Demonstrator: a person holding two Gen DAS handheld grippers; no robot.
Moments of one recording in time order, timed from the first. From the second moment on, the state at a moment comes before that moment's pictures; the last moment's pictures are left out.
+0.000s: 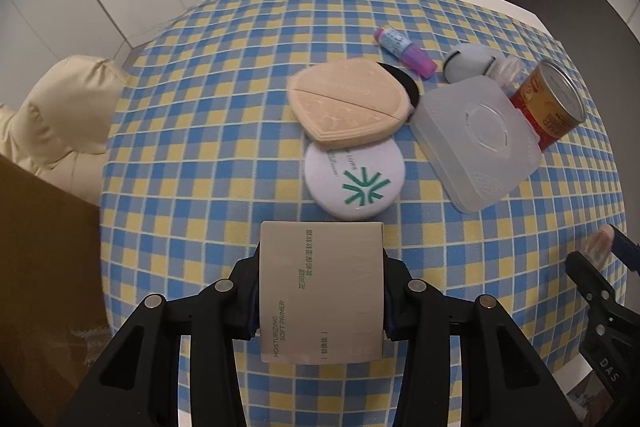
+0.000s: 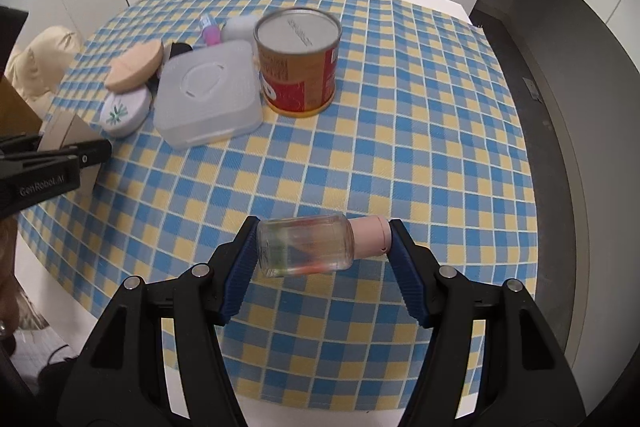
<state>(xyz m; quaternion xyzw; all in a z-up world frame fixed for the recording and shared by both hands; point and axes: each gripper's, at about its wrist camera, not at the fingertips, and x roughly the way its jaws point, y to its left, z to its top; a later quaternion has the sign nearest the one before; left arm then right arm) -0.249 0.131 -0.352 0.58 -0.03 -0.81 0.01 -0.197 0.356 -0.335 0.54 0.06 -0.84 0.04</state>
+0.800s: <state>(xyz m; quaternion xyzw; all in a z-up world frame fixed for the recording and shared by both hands) -0.227 0.130 -0.215 0.53 -0.04 -0.85 0.06 -0.192 0.336 -0.215 0.52 0.05 -0.86 0.00</state>
